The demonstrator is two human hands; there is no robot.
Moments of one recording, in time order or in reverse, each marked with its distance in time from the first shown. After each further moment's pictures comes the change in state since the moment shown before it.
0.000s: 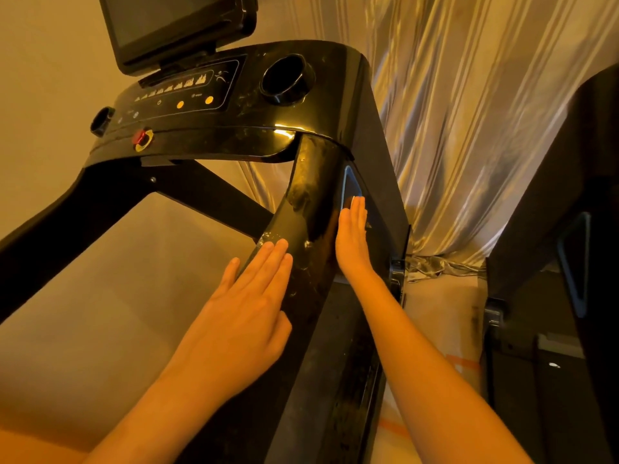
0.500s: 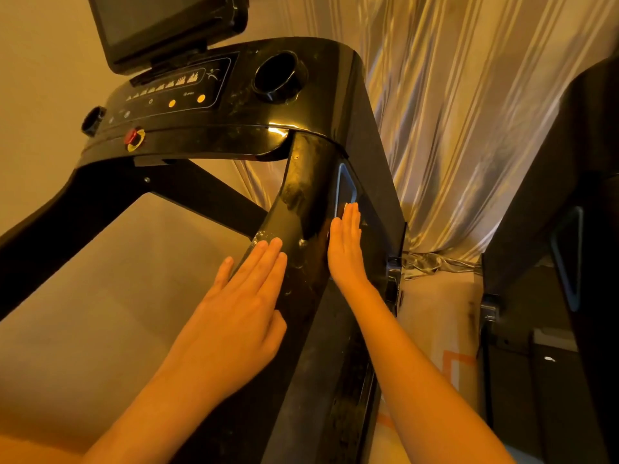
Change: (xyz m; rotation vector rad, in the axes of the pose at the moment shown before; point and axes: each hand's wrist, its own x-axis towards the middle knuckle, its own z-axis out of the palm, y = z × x) left_hand 0.001 0.000 -0.003 -0.027 -0.032 -0.004; right_hand -0.020 0.008 0.004 -0.042 -0.022 -0.050
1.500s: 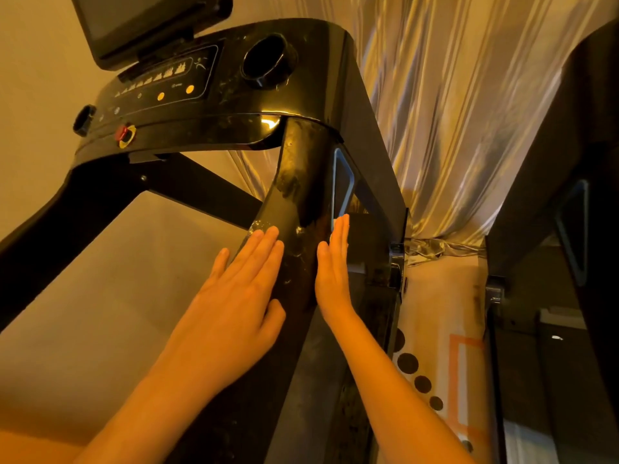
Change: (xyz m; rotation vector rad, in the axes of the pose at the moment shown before) left_hand 0.000 0.003 -0.010 -0.231 -0.020 -0.044; right_hand -0.059 0.009 0.034 0.261 0.061 -0.038
